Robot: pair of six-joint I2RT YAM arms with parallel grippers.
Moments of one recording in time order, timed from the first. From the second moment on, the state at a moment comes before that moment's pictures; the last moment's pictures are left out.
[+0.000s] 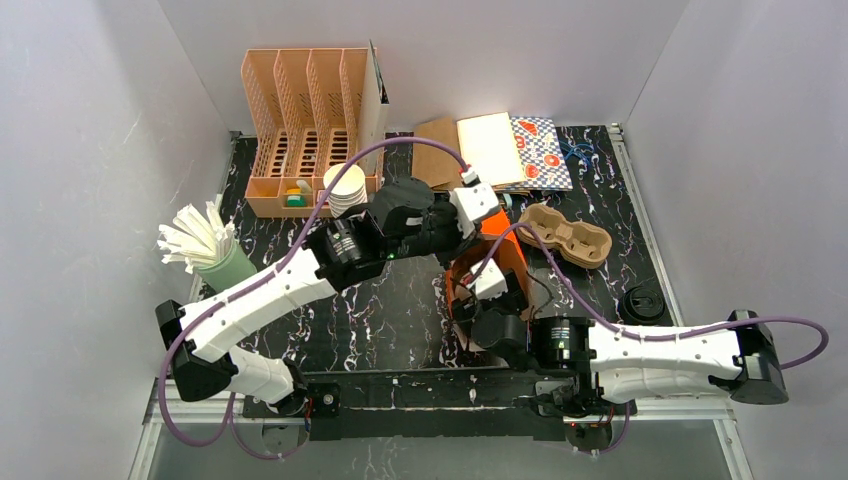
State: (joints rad) left arm -1.05 1.35 1.47 -0.47 0.13 0.14; right arm 1.46 0.95 0.66 -0.38 0.93 0.35
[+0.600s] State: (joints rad) left arm -1.09 1.36 1.48 -0.54 0.04 0.18; right arm 1.45 0.89 0.60 -0.35 1.01 0.35
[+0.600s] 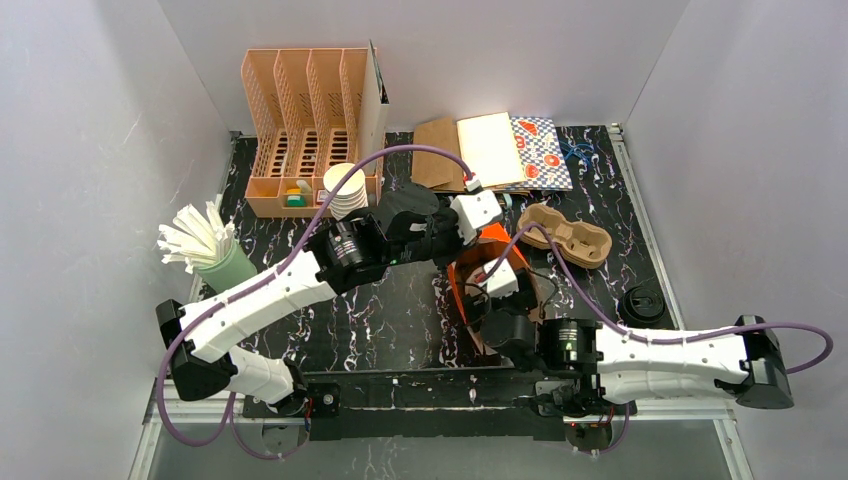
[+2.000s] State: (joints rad) left arm -1.08 1.30 1.38 -0.45 0.09 0.14; right arm 1.36 1.07 0.61 -0.19 0.95 0.25
